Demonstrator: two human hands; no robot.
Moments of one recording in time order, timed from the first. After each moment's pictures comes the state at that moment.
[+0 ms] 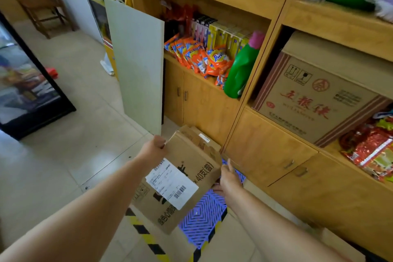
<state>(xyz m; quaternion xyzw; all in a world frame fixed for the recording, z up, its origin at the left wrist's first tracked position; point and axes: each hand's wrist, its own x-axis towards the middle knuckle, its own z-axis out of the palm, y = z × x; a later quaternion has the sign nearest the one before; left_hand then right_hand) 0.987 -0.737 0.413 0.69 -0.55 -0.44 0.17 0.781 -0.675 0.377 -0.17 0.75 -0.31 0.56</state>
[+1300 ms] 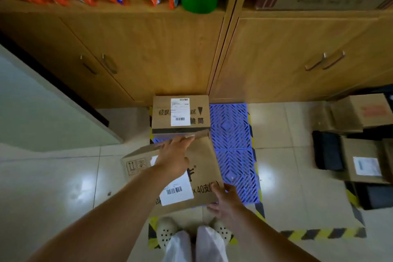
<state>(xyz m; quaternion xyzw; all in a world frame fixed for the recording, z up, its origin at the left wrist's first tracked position) 0.962 -1.029 0.084 0.31 -0.86 -0.34 -0.22 0.930 -0.852 0.055 0.34 0.66 -0.45 0.49</state>
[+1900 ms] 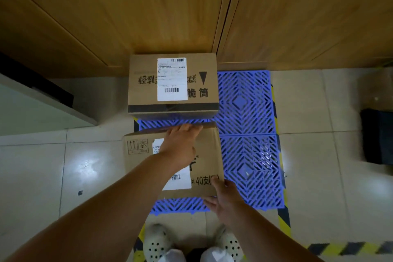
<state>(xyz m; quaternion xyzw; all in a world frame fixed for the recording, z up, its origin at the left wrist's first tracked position) 0.922 -1.024 -0.172 0.26 -0.88 -0.29 -0.26 0.911 -0.857 -0.205 0.40 0.61 -0.44 0.52</state>
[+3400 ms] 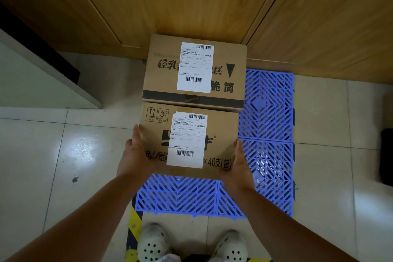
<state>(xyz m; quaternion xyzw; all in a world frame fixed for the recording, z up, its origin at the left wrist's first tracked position) 1.048 -1.068 -0.232 0.59 -0.67 -0.42 -0.16 0.889 -0.886 -0.246 -0.10 0.87 -0.21 0.44</state>
